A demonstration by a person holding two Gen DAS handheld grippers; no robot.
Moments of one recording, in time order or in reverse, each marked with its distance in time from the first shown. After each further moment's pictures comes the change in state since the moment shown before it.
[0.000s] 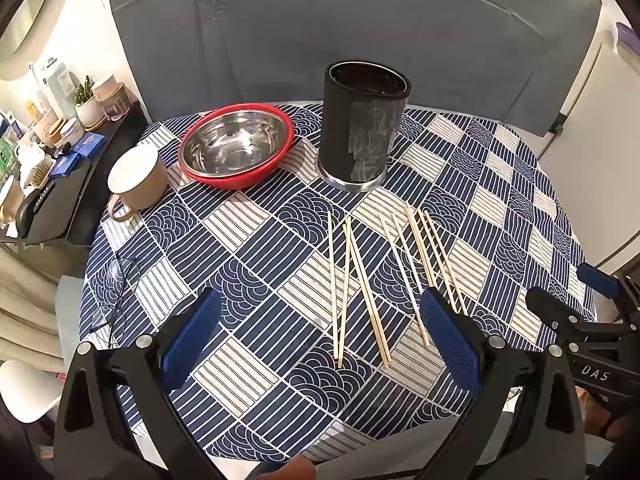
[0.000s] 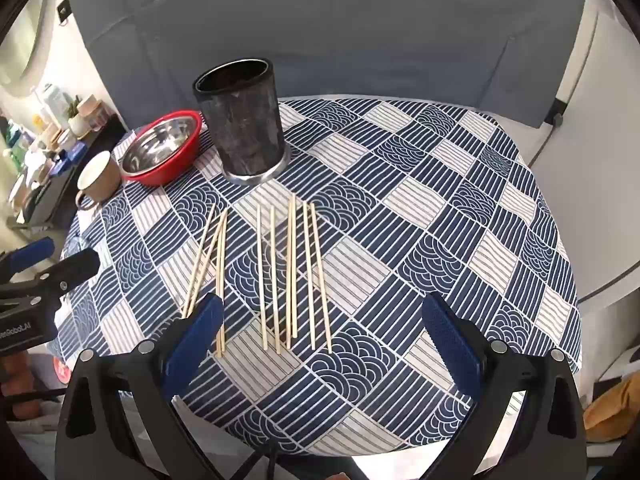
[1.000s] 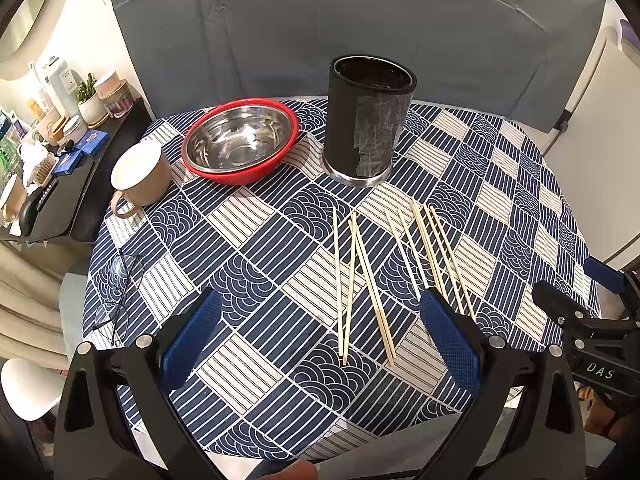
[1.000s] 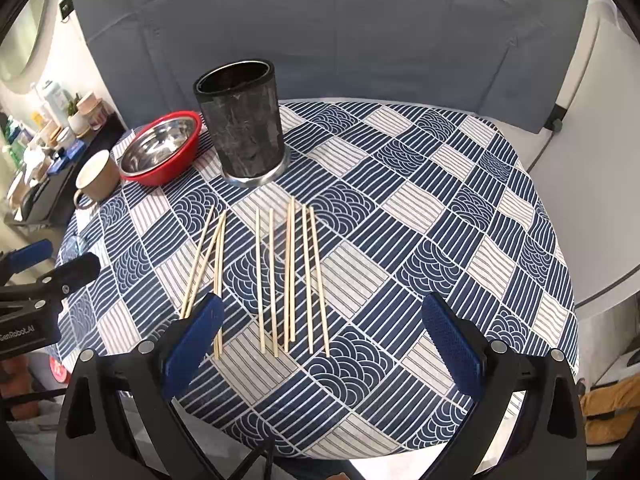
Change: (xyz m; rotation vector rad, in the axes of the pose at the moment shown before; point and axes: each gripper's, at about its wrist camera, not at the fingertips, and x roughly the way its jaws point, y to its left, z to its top) left arm 0.004 0.001 -0.006 0.000 0.012 0.014; right arm 0.001 0.000 0.004 -0.012 -0.001 -0.011
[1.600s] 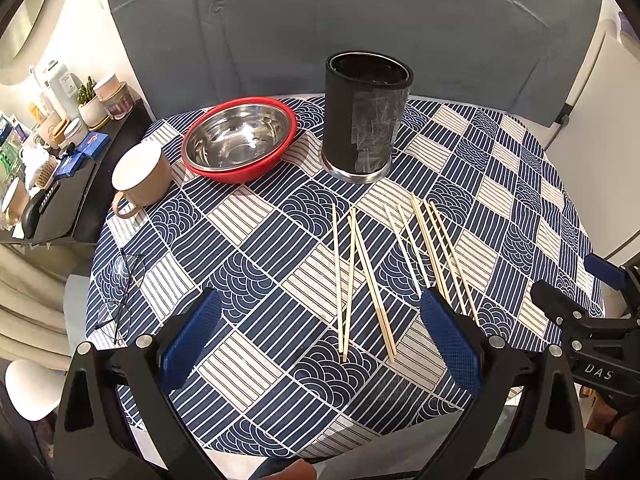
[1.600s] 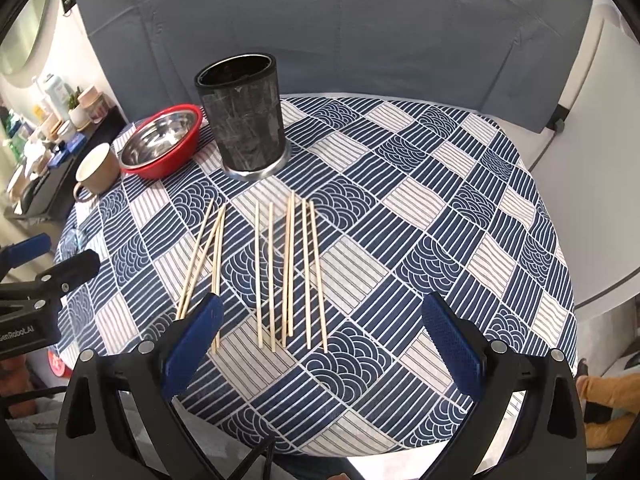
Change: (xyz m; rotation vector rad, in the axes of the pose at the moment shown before) left arm -0.002 -0.006 0.000 0.018 0.008 0.013; right arm 0.003 0.000 -0.003 -0.014 0.011 -0.001
